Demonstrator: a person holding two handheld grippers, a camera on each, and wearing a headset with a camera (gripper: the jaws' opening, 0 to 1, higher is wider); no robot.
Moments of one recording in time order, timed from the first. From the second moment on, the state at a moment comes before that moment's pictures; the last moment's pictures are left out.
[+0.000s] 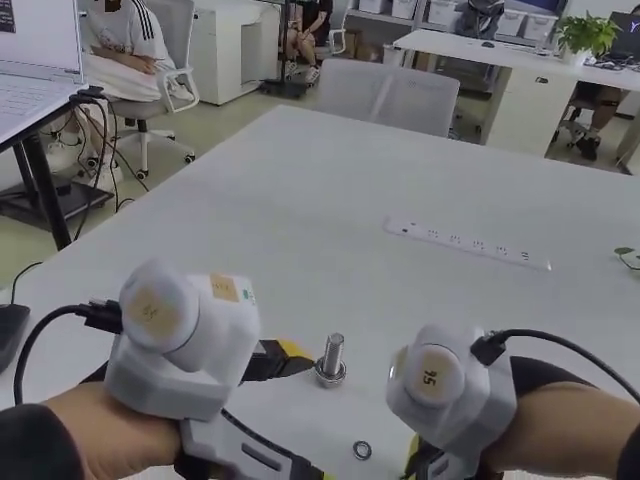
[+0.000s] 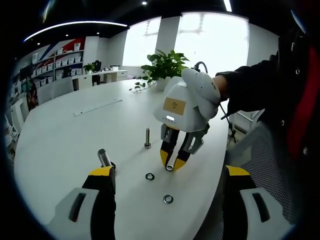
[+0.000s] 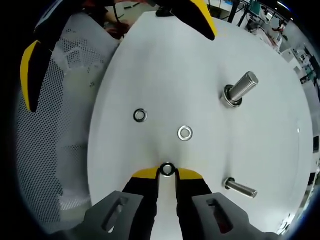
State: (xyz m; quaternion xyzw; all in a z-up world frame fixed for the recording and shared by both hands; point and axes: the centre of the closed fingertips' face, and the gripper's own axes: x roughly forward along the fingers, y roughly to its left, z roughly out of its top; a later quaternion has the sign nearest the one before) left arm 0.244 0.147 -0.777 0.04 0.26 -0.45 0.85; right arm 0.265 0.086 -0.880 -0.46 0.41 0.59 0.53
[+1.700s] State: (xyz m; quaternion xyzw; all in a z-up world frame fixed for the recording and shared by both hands) left arm 0.244 0.147 -0.777 0.04 0.26 -0.45 0.85; right arm 0.339 0.060 -0.790 -0.47 0.38 0.54 0.59
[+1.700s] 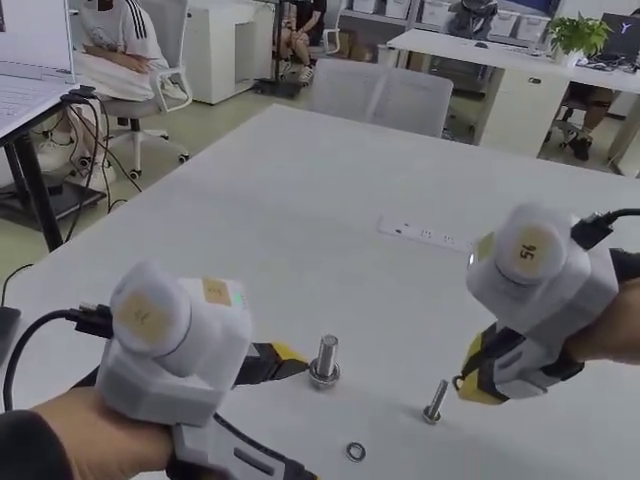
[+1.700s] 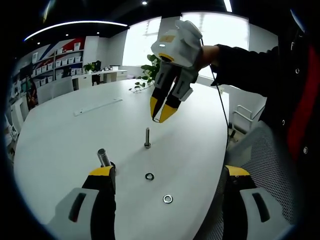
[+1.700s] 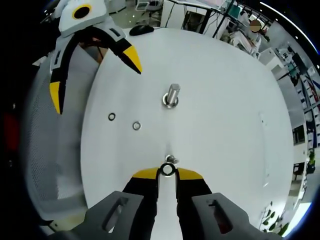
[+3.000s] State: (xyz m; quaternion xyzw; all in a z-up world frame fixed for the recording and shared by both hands) left arm 0.247 0.148 -0.782 0.04 0.27 -0.45 0.85; right arm 0.357 0.064 -0.819 -0.48 0.39 0.55 0.56
